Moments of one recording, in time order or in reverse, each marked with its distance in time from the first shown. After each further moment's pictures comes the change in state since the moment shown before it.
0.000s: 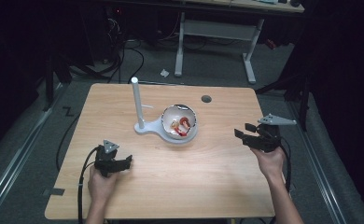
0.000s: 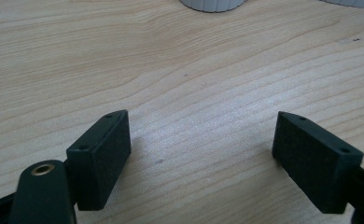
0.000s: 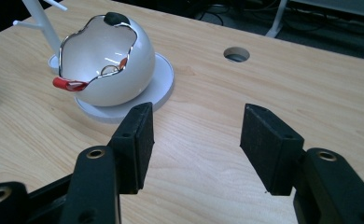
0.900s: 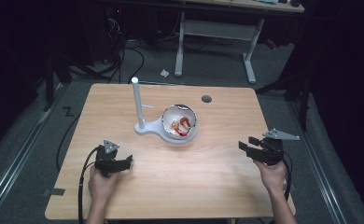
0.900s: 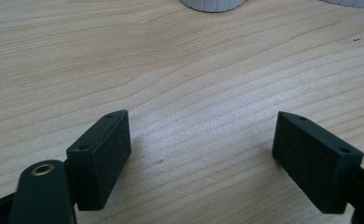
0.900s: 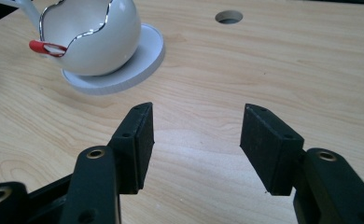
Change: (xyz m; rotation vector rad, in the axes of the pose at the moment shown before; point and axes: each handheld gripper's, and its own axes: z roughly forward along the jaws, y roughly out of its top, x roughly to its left) left arm 0.000 0.000 0.000 0.001 -0.001 0.001; right arm -0.011 -0.051 0.004 0.016 0.004 0.090
